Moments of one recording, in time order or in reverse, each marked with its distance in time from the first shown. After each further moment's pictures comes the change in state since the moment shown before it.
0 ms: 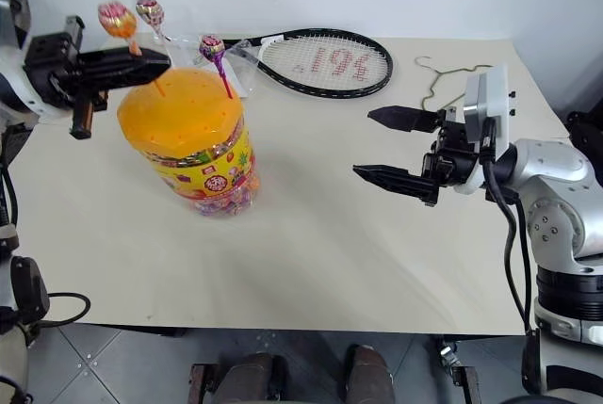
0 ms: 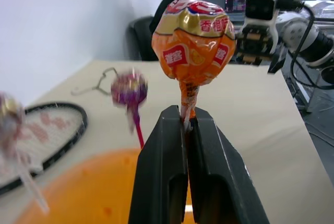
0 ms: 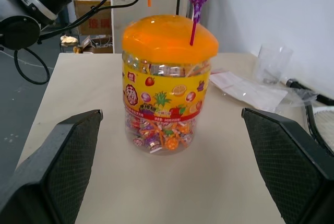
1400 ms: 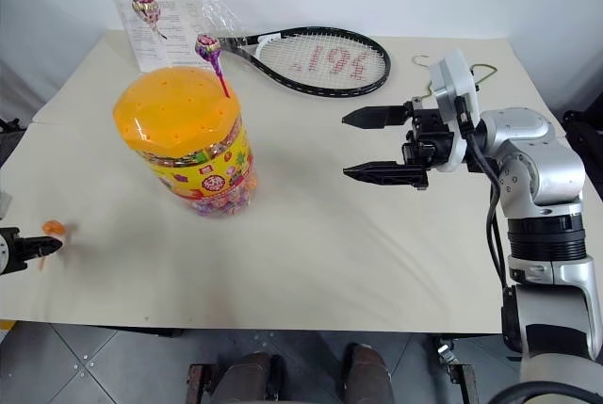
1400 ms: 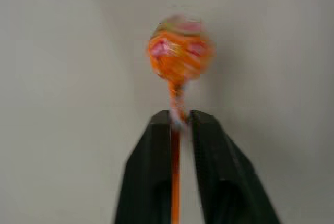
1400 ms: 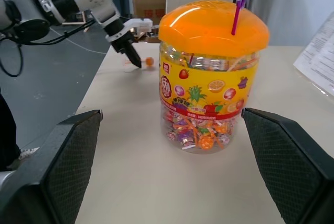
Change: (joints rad) left arm 0.690 0.198 0.264 -0.012 0.253 0.828 0.790; right arm -0.244 0.051 0.172 0.325 -0.120 -0.058 0.306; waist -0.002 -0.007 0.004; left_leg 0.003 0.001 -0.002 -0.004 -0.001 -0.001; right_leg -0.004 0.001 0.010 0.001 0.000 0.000
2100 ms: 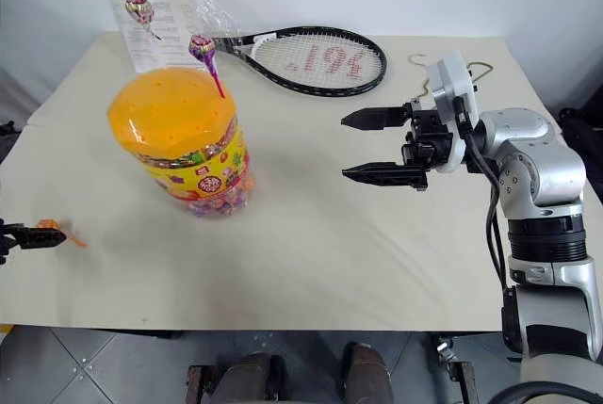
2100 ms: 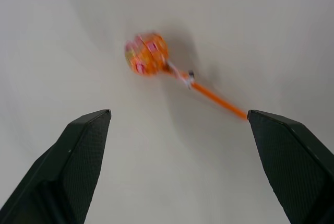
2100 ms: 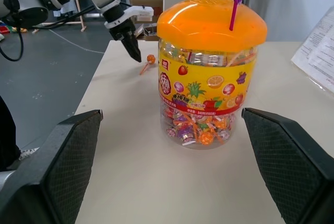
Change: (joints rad) left arm 0.076 0.171 -0.050 -0.122 -0.030 0.062 -0.128; right arm 0.003 -0.003 -0.001 -0.012 -0.003 0.017 -0.008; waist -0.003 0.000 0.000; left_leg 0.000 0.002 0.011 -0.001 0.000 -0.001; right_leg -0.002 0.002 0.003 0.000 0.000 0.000
